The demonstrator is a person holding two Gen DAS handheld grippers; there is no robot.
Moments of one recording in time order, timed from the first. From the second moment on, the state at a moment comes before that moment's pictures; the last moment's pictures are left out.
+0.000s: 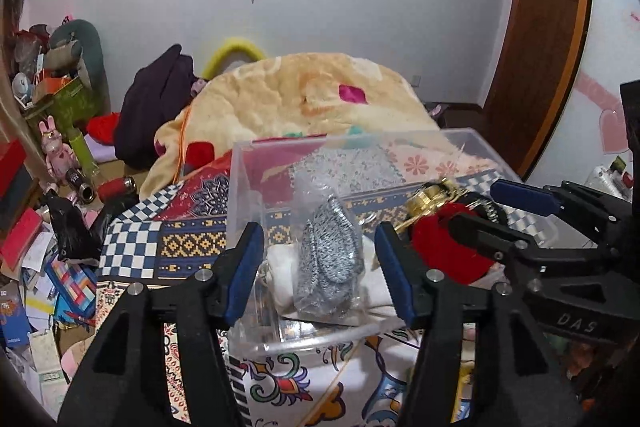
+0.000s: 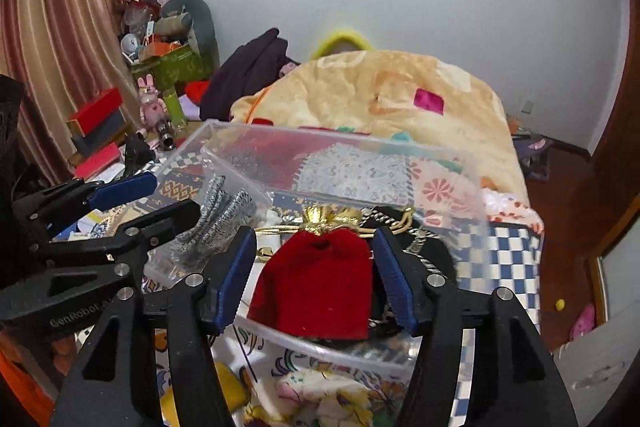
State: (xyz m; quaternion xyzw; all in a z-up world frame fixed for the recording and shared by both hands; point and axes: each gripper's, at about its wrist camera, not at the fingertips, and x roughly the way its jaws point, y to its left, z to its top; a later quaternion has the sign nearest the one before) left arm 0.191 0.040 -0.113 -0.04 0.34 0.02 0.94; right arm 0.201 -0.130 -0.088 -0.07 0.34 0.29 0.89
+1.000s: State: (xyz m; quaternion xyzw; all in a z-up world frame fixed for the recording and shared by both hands) left arm 0.113 -0.015 -0.141 -0.05 0.37 -0.06 0.93; right arm 0.135 -0.217 -0.133 -0.06 0.36 0.23 0.90
